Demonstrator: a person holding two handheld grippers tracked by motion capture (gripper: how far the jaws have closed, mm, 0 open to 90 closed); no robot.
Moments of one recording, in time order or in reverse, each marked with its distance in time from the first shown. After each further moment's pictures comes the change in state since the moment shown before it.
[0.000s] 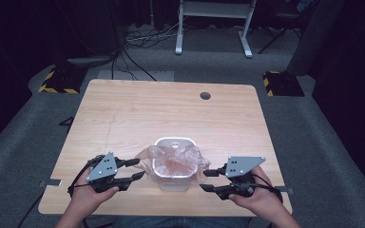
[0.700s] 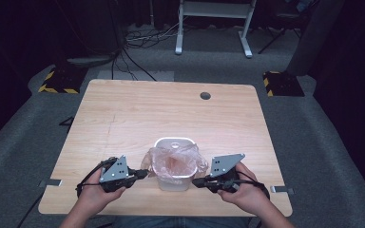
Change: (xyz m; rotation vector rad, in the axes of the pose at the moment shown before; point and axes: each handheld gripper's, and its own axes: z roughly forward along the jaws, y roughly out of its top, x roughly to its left) left arm -0.004 -0.012 0.032 0.175 -0.088 0.125; right arm -0.008 -0.004 0.043 0.139 0.102 -0.034
